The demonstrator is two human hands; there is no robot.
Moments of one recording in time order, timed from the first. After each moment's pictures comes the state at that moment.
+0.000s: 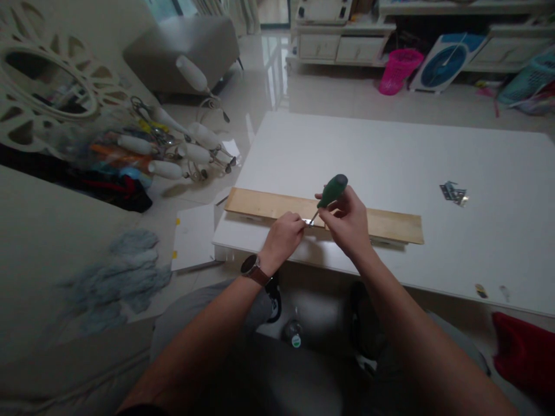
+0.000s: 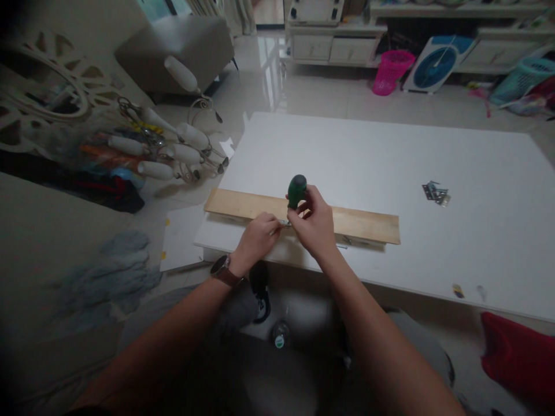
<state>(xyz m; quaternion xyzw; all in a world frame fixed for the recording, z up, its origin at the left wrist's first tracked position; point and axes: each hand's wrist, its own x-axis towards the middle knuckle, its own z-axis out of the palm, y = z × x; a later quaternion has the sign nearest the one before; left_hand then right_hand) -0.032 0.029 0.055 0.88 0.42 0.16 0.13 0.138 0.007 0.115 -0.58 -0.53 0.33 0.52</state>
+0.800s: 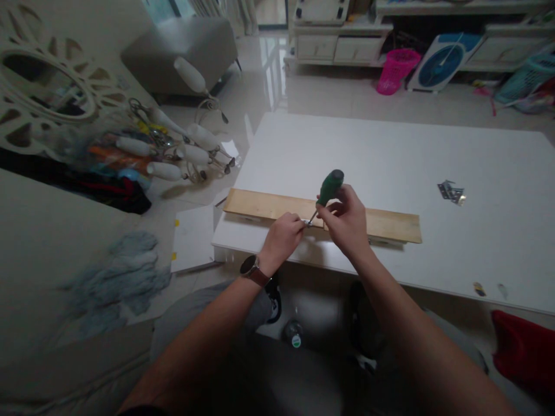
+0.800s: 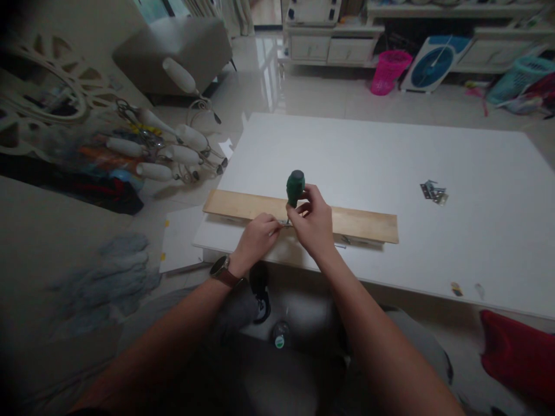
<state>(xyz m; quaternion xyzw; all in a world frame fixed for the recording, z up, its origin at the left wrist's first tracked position) -0.032 0.029 0.052 0.88 0.42 0.17 0.13 0.139 0.008 0.113 -0.58 -0.52 0.32 0.54</state>
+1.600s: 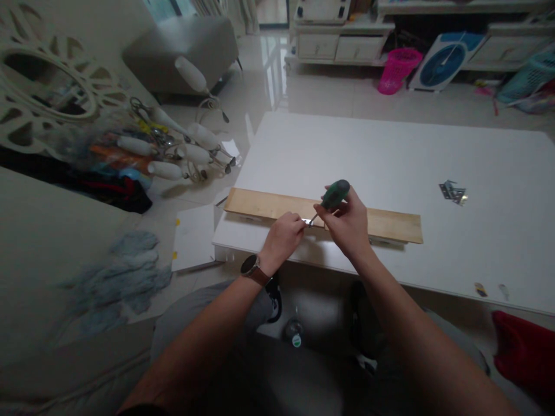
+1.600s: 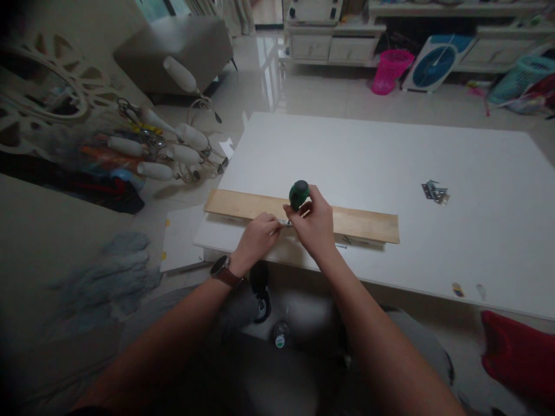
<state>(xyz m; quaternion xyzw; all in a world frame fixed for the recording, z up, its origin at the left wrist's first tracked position) -0.032 0.029 0.054 0.88 0.42 0.16 0.14 0.140 0.007 0.111 -0.60 -0.54 0.28 0.52</state>
